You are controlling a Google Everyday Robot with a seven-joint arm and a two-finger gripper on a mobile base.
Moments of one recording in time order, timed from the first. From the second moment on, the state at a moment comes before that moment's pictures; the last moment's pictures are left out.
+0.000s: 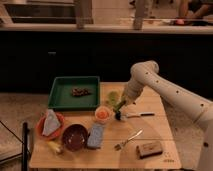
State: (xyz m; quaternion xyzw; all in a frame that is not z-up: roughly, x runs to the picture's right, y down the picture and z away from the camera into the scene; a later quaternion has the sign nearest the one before) arm 0.134 0.076 0.827 -0.27 -0.19 -0.18 0.93
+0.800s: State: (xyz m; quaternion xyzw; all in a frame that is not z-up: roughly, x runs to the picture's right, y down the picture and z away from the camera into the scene) arm 0.105 0.047 0.825 -0.22 -0.25 -0.15 0.93
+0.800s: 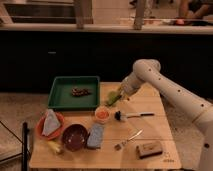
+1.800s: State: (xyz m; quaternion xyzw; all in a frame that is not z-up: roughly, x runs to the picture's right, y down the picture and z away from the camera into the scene) arm 0.068 0.020 0.828 -0.20 -0.36 -0.06 0.91
